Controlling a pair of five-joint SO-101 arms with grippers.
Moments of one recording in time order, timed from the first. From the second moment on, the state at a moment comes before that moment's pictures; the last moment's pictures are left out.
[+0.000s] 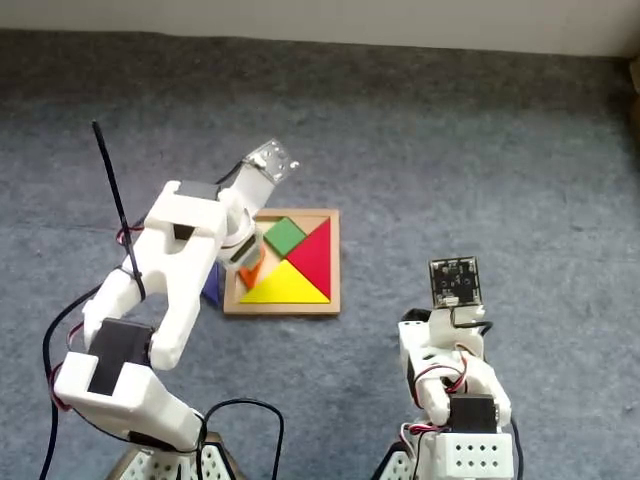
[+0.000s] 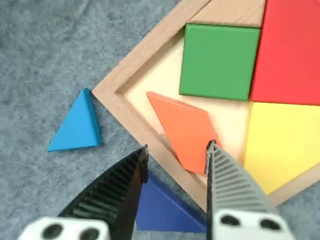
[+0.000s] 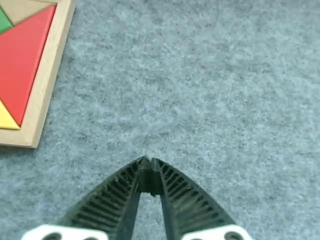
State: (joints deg) left arm 2.9 8.0 25.0 56.4 -26.8; right arm -5.4 -99.1 96.1 56.3 8.8
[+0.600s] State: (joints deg) left arm 2.9 -12.1 34.1 67.3 -29.3; right arm -5.4 -99.1 96.1 56.3 8.8
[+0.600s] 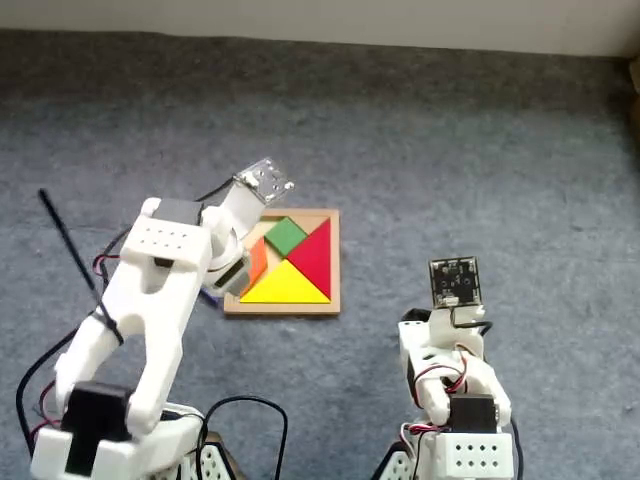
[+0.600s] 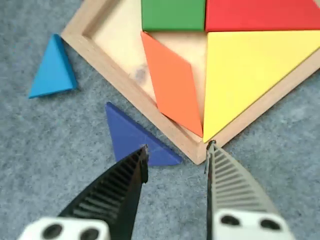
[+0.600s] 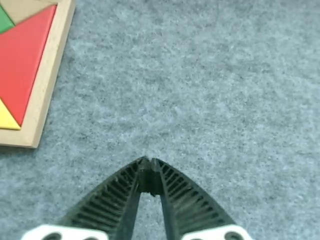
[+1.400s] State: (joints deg) left arm -10.2 -4.7 26.2 60.8 -17.7; right arm -5.4 -99.1 96.1 56.3 8.8
